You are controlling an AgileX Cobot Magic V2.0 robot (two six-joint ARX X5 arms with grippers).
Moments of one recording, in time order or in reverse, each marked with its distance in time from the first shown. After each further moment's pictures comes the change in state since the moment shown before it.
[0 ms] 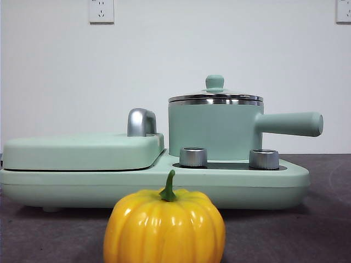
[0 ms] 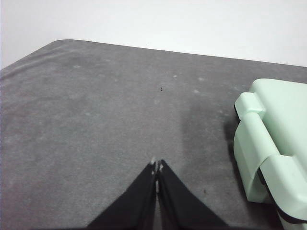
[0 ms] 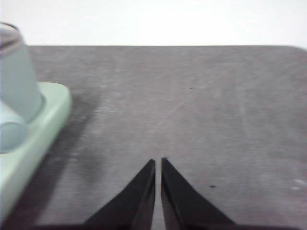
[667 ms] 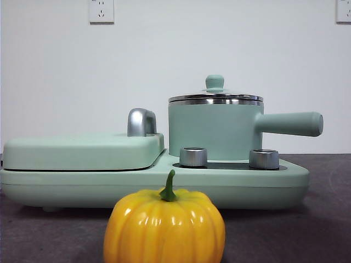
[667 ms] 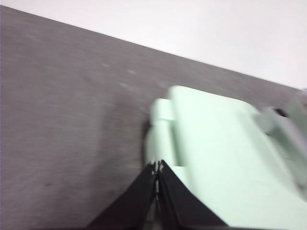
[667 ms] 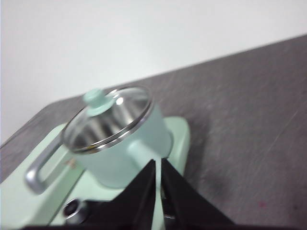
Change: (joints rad) left arm -0.145 0.256 0.219 -0.027 0.140 -0.201; right arm 0.042 0.115 0.334 -0.198 -0.295 0.315
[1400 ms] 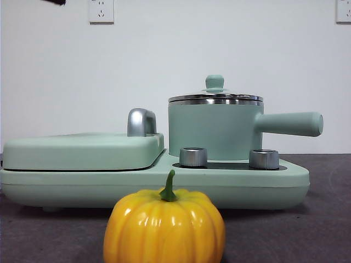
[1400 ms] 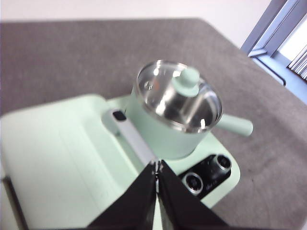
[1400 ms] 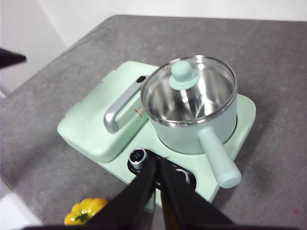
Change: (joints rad) left arm -0.190 0.592 0.647 -0.229 0.355 0.181; right arm 0.003 0.491 0.583 -0.449 -0.299 -0.390
